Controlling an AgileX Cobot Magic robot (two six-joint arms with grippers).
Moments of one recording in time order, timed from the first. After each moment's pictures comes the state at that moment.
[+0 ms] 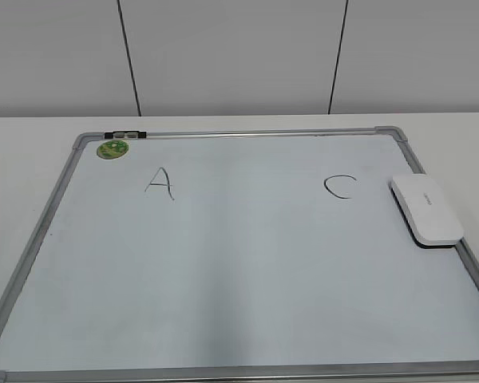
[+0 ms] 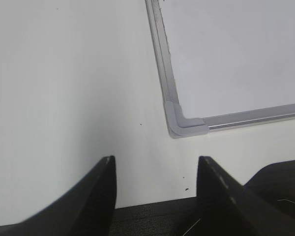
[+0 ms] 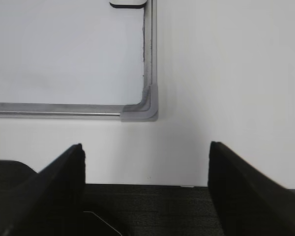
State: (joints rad) left arm -0.05 0.37 -0.51 -0.03 1.09 0.05; right arm 0.07 0.28 -0.49 -0.06 1.14 0.00
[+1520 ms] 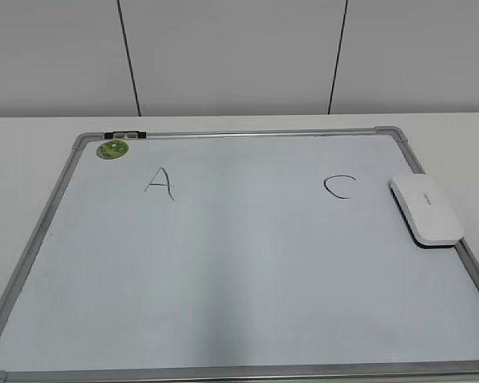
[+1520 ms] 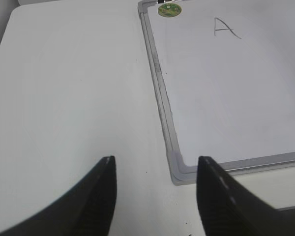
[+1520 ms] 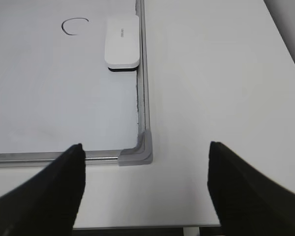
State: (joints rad) left arm -0.05 0.06 -0.51 -0.03 1.09 0.05; right arm 0.02 0.01 -0.49 -0.06 1.14 0.00
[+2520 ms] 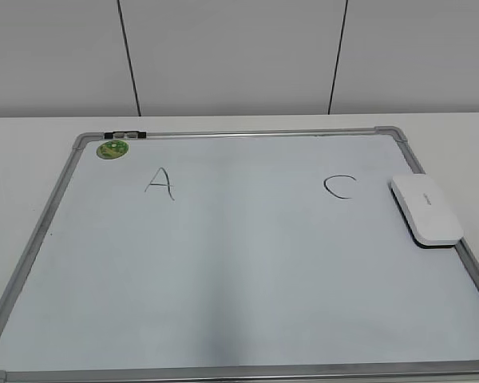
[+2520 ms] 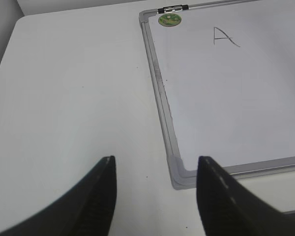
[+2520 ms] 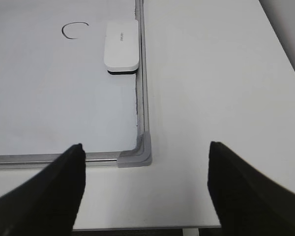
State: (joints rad) left arm -0.05 0.01 -0.51 -0.03 1.10 0.05; right arm 0.02 -0.02 -0.49 -0.06 1.14 0.00
